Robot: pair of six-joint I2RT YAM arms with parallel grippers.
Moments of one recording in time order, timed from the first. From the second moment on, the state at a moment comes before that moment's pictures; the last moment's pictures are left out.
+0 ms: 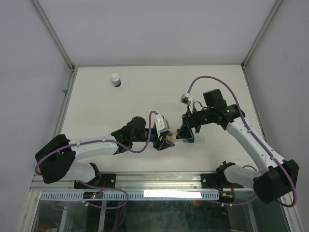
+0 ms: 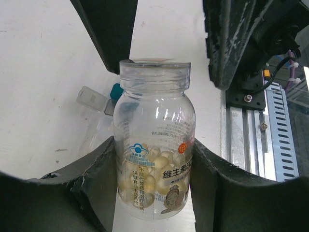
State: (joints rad) left arm -0.98 1.35 0.61 0.49 0.45 0.01; right arm 0.42 1.13 1.02 -0.85 -0.89 -0.20
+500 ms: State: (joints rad) left arm -0.98 1.35 0.61 0.49 0.45 0.00; right arm 0.46 1.14 1.02 -0.84 -0.85 -0.20
